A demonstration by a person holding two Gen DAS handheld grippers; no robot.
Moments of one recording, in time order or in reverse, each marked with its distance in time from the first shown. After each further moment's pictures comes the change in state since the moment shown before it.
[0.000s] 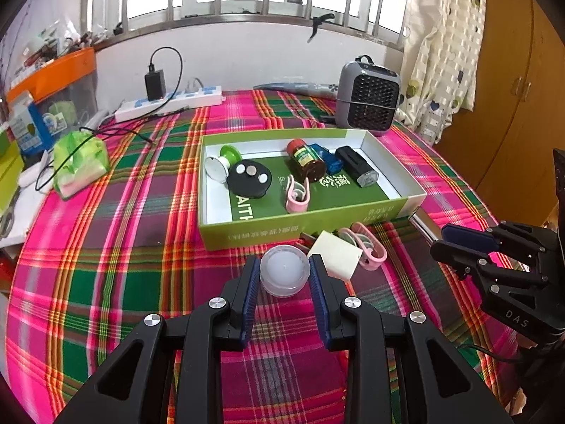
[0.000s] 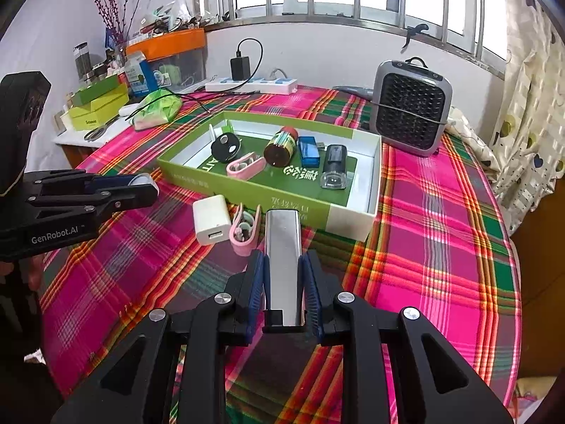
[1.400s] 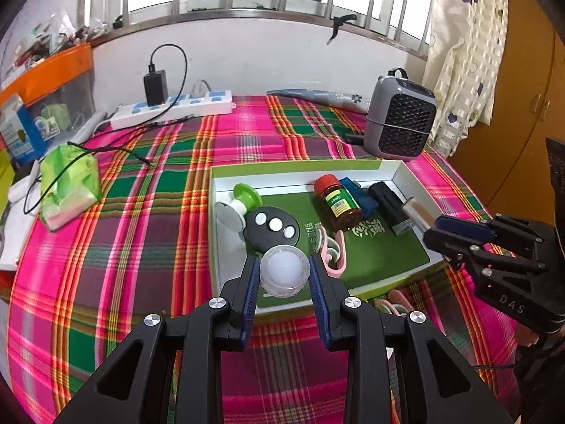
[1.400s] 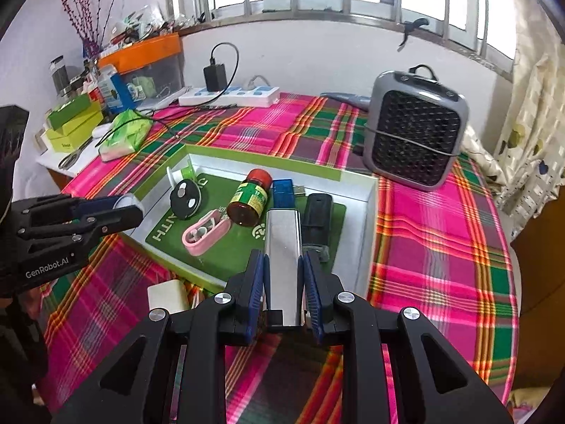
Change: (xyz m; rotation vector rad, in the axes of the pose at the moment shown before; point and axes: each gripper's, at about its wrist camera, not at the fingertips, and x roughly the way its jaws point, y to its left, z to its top) left arm 0.048 0.023 0.053 -0.036 0.018 0.013; right arm 0.049 -0.027 0.064 0.031 0.033 -0.011
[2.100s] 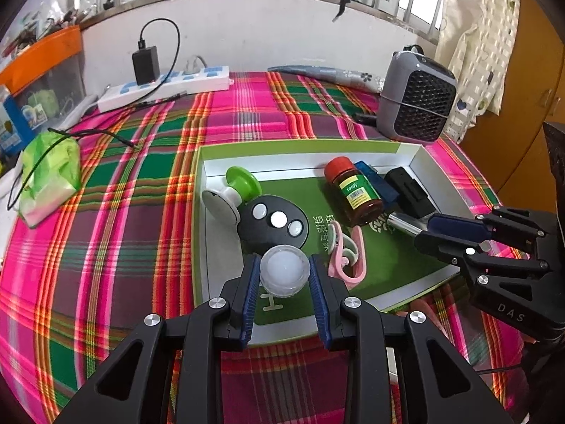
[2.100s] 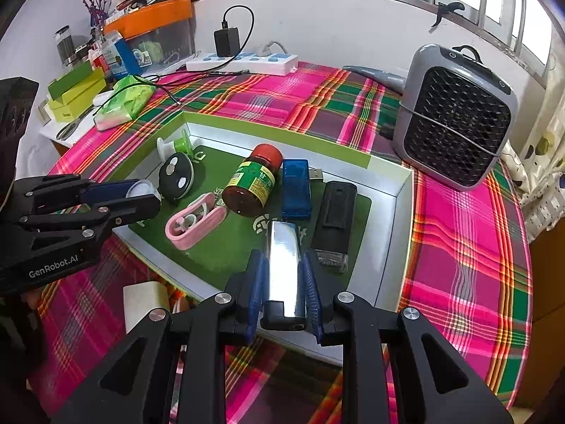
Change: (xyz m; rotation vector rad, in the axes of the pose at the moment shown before) left arm 0.039 0.003 0.005 -0.009 0.079 0.006; right arm 0.041 0.000 0.010 -0.069 0.115 0.039
